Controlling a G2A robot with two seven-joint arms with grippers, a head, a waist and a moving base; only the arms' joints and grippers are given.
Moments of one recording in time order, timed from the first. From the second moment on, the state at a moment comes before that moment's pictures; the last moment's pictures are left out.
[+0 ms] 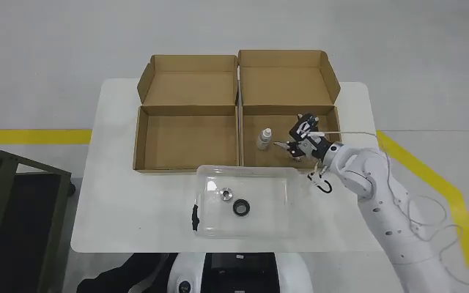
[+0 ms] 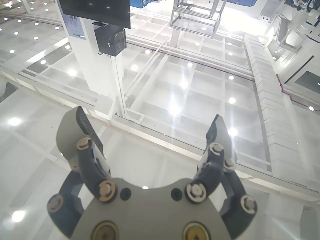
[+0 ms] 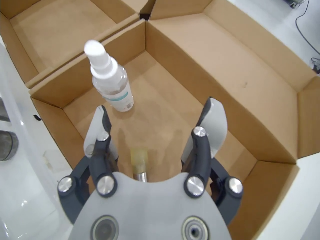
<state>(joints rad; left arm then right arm) -0.23 -0.27 -0.37 -1.29 3.07 0.37 0.06 -1.05 -1.09 1.22 -1.60 -1.19 -0.55 0.37</state>
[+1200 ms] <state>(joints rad) -0.23 -0.27 -0.37 -1.29 3.07 0.37 0.06 -1.41 -1.05 1.18 -2.11 -1.32 -0.74 0.44</state>
